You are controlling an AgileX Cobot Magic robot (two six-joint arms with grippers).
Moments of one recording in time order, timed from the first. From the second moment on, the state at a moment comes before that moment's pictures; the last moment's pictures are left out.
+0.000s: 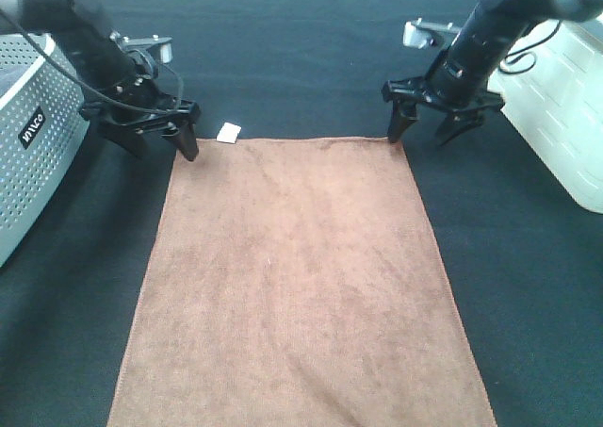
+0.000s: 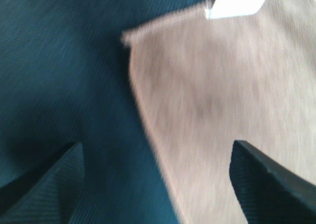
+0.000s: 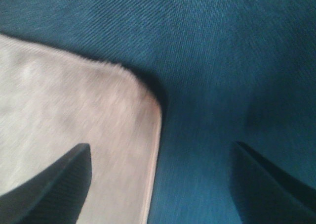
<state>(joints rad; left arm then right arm) -0.16 2.44 -2.00 -0.27 0.96 0.19 0.14 2.43 -1.98 0.23 0.93 -0.15</state>
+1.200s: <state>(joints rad) -0.23 2.54 -2.07 -0.42 0.88 0.19 0.18 2.52 -2.02 0.38 0.83 -0.25</state>
